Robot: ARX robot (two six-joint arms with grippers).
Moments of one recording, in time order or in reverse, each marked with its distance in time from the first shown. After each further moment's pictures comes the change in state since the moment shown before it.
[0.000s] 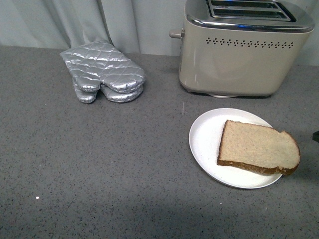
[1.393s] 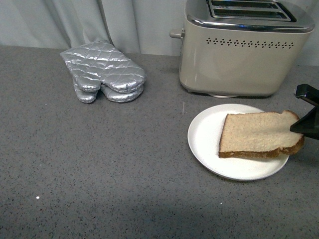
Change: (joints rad) left arm 0.000 0.000 0.000 0.000 0.000 0.000; right arm 0.101 0.178 0.264 -0.205 -0.020 0.167
